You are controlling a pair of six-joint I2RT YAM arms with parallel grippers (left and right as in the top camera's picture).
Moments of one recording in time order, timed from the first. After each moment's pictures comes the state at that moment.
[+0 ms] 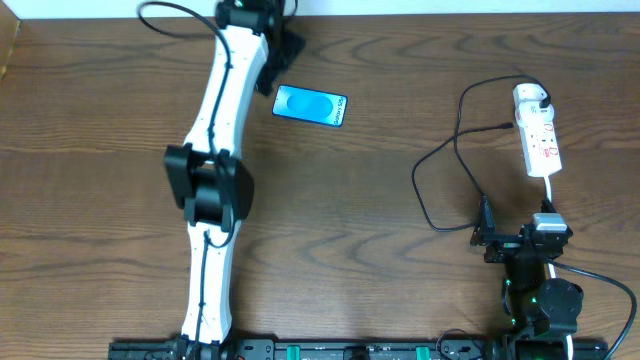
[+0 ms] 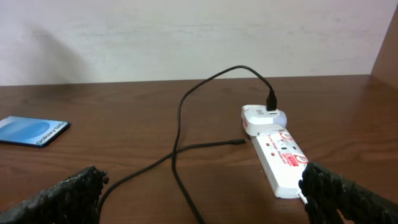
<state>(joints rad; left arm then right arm) -0.21 2.46 2.59 -1.33 -0.03 -1.14 -0.03 0.01 0.01 -0.07 -0.02 0.04</state>
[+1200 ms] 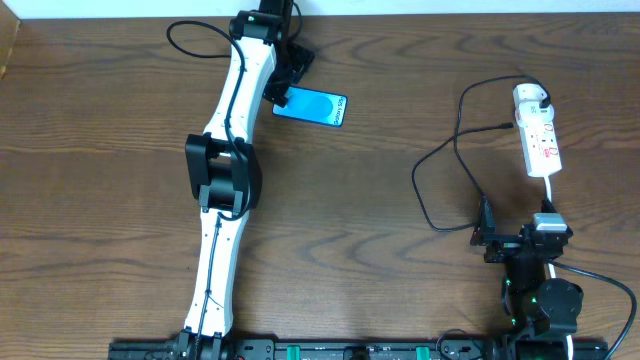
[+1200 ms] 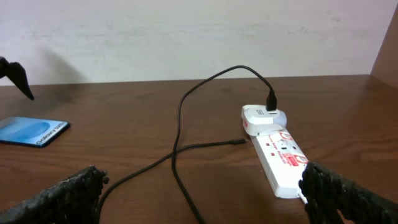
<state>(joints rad) -0.20 2.71 2.67 -1.28 0.14 -1.21 -0.03 0.01 0.01 -0.07 -0.02 0.04</state>
